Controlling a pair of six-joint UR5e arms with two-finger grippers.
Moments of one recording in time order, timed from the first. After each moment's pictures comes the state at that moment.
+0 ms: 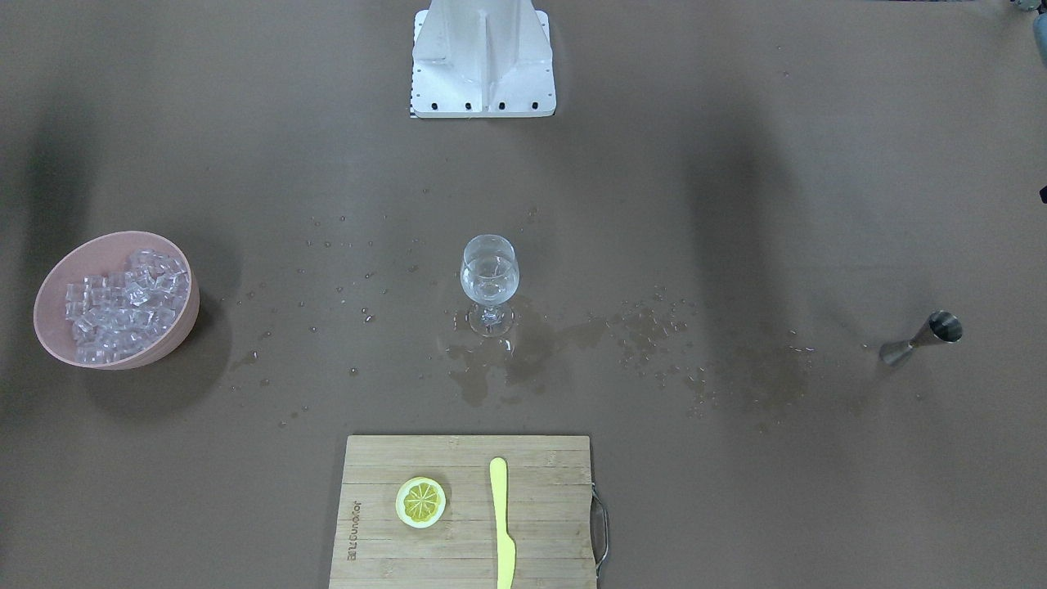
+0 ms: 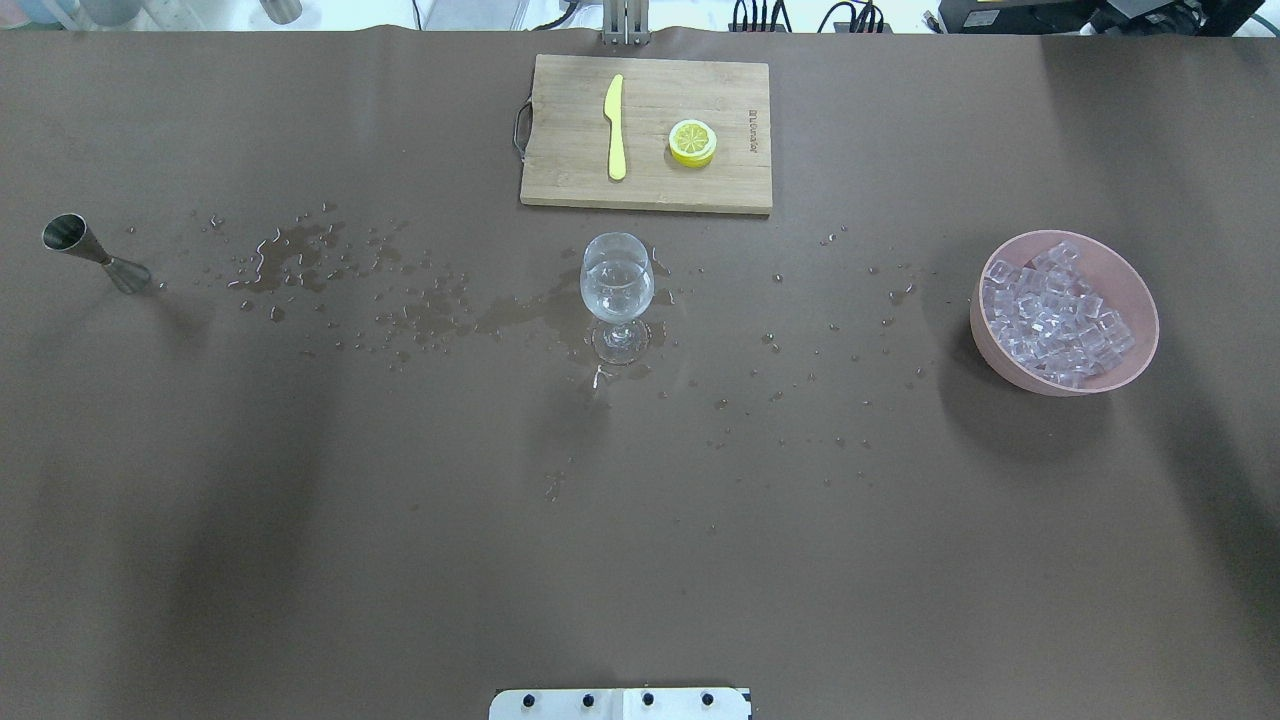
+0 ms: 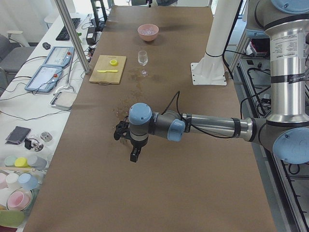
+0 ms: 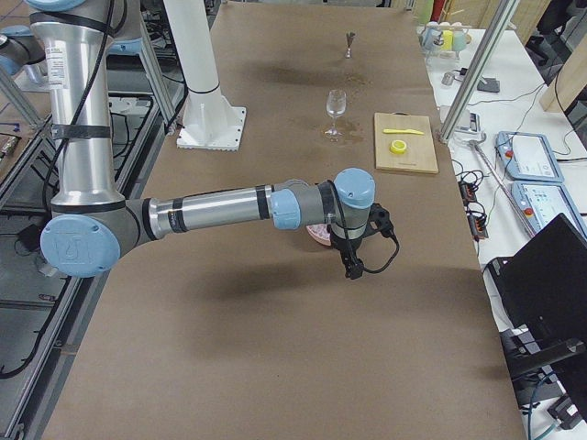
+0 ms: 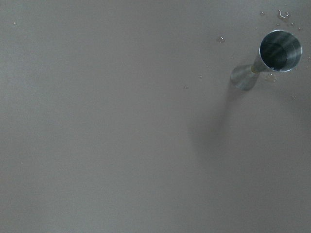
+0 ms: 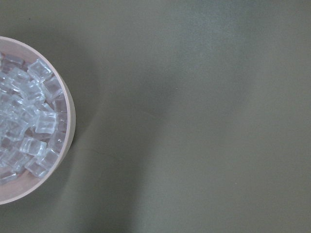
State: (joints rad) left arm -1.49 -1.45 -1.76 -1.75 -2.33 0.02; right arm 1.46 -1.55 1.73 -1.57 2.35 -0.21
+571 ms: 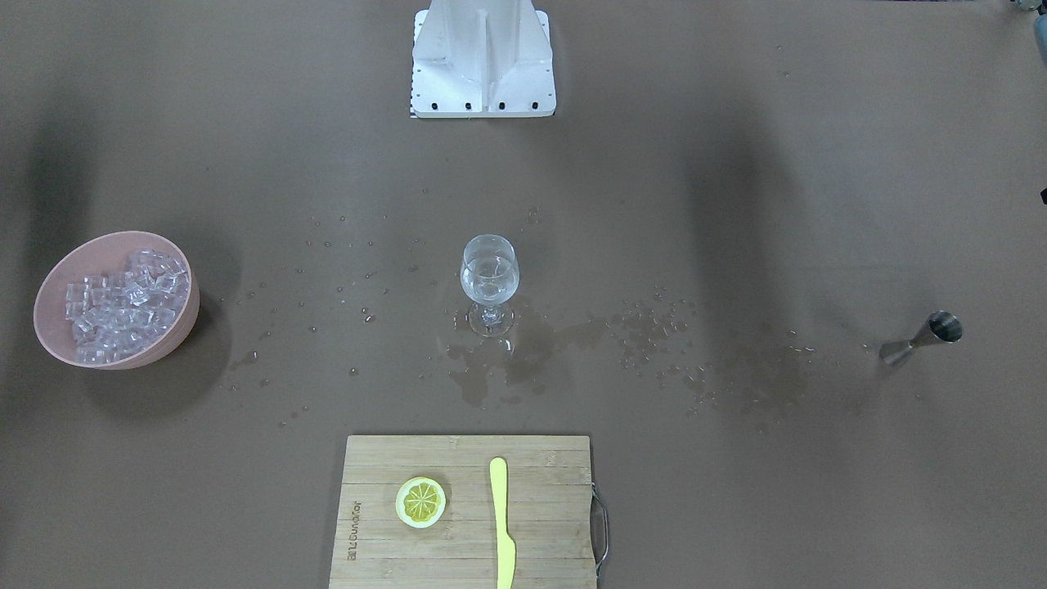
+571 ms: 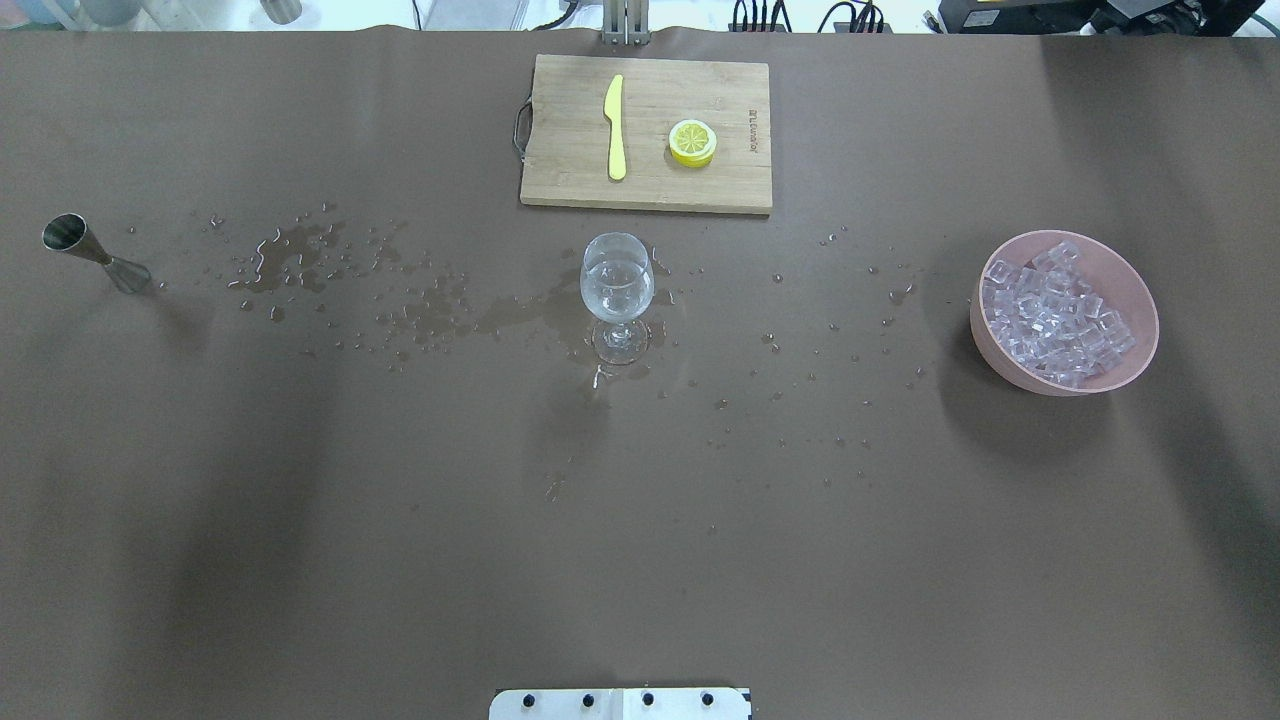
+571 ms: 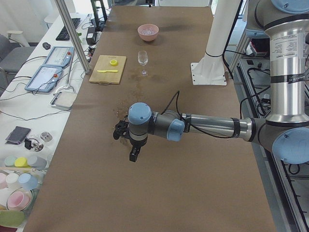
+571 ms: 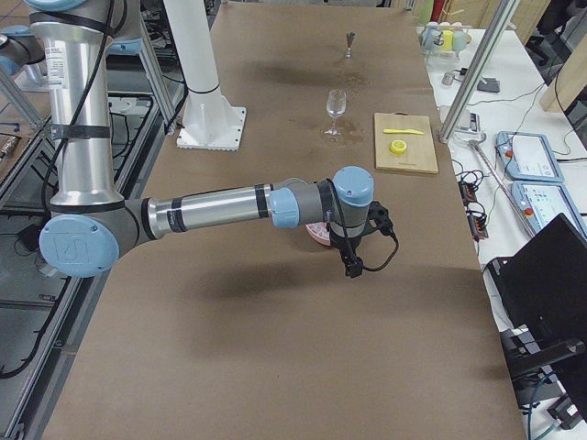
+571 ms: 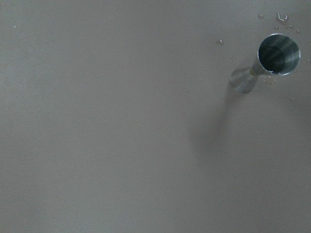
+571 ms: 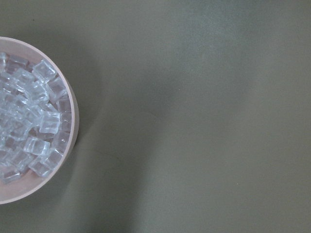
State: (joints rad) left arm -1.49 -1.45 -1.76 -1.76 -2.33 0.02; right arm 1.46 -1.55 1.74 -1.57 2.35 -0.21
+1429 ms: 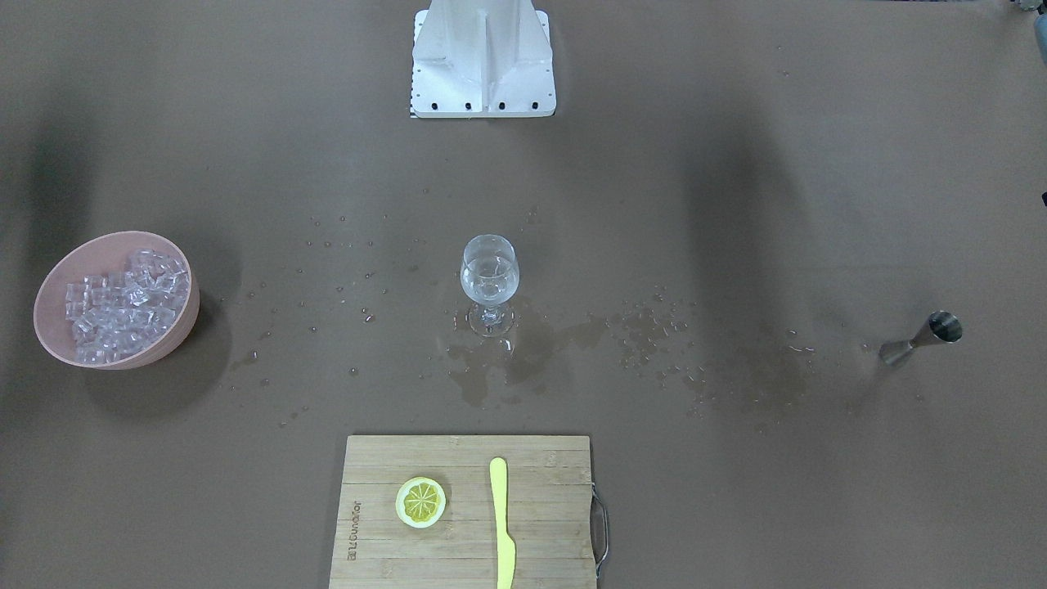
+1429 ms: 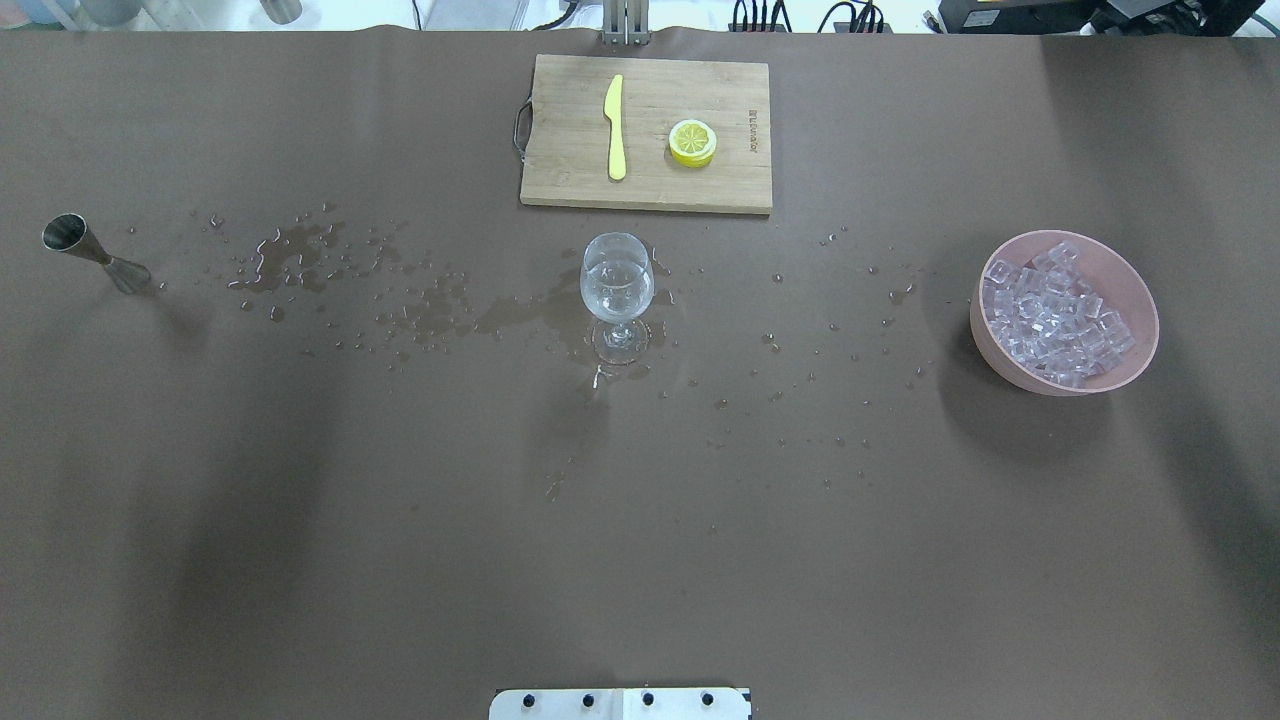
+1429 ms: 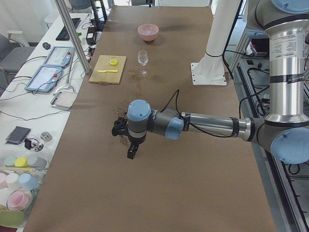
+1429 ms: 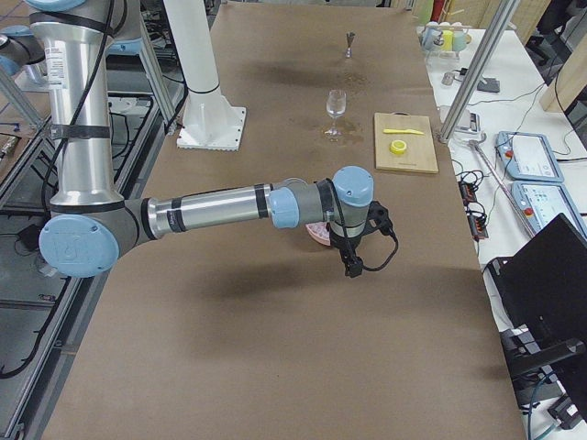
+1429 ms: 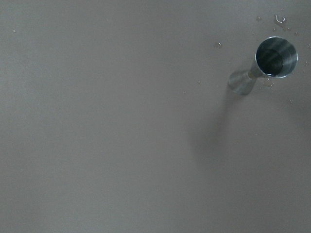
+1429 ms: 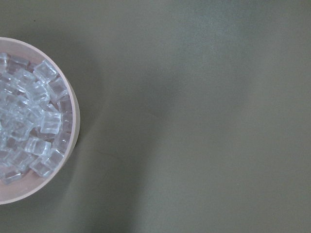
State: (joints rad) left arm -1.49 -1.46 -1.76 -1.79 -2.33 0.02; right arm 1.46 -1.55 1.74 -1.57 2.35 -0.21
